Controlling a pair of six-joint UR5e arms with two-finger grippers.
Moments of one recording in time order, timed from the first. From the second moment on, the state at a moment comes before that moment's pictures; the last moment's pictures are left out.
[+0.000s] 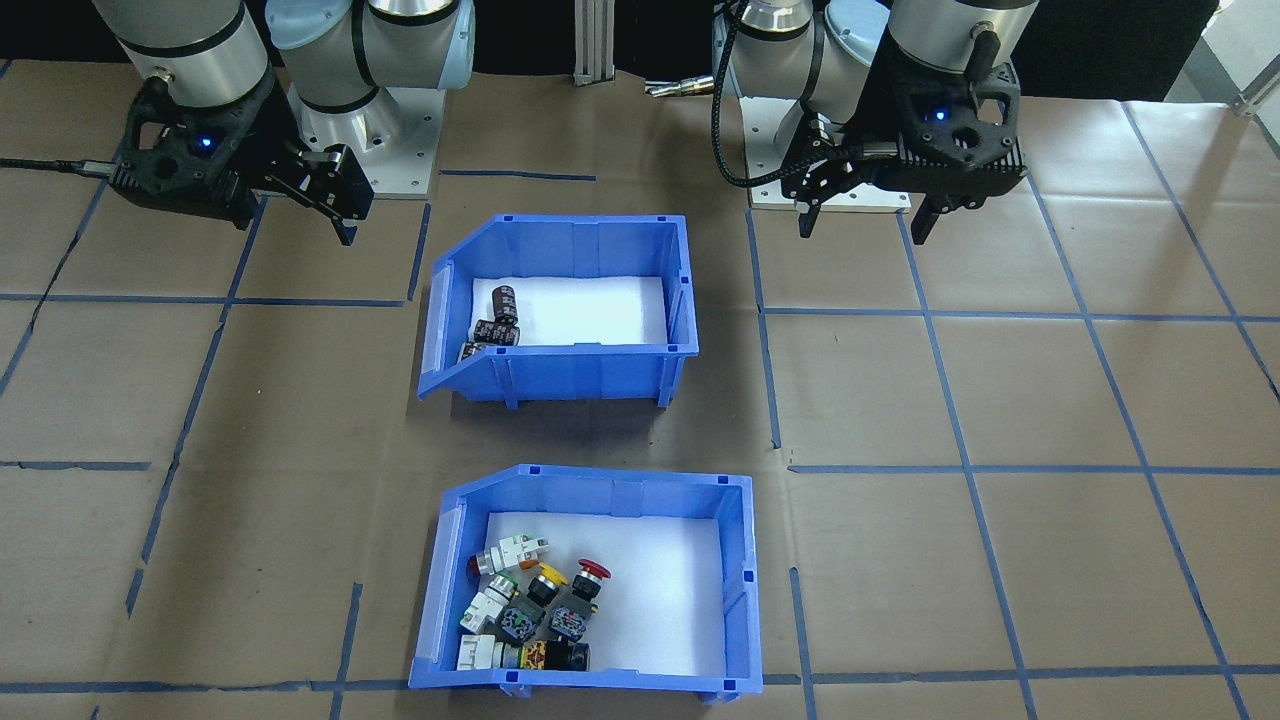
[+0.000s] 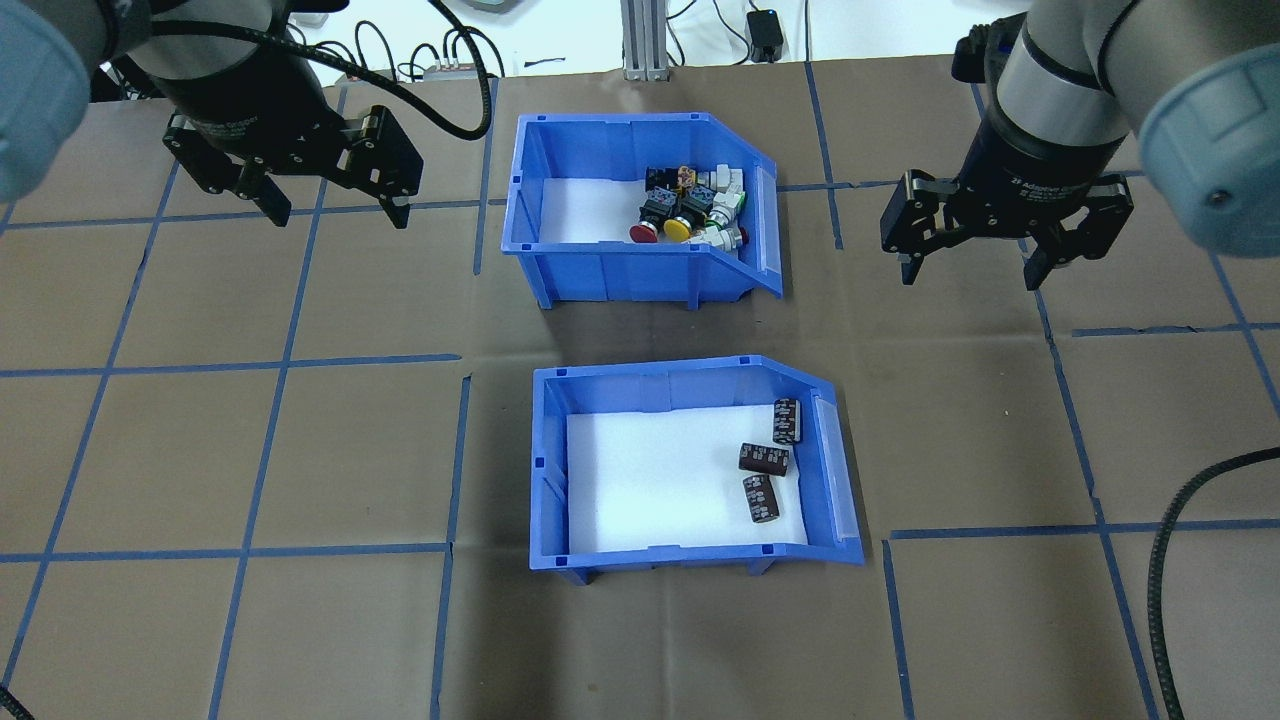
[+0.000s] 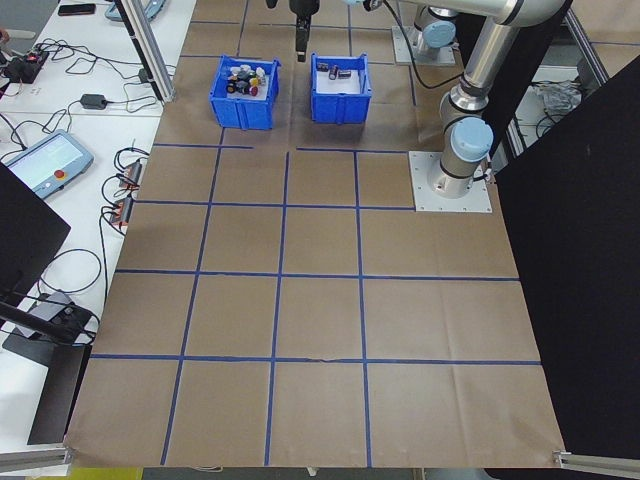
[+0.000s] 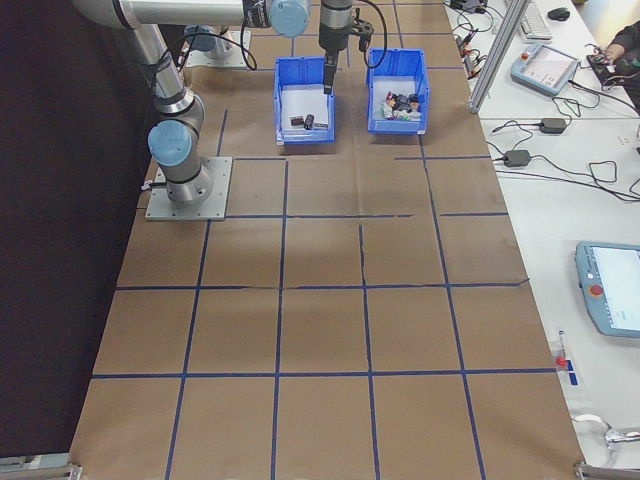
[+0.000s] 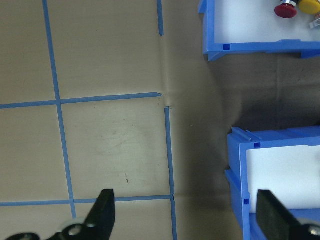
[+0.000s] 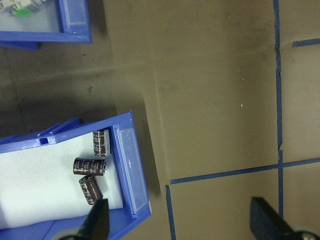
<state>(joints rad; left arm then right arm) -1.62 -1.57 -1.47 -1.63 1.59 0.02 1.57 -1.63 1.65 -1.54 -1.61 0.13</state>
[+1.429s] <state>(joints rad) -1.62 -1.62 -1.47 -1.54 1.59 -0.04 1.58 -1.52 1.48 -1.52 -1.61 0.05</state>
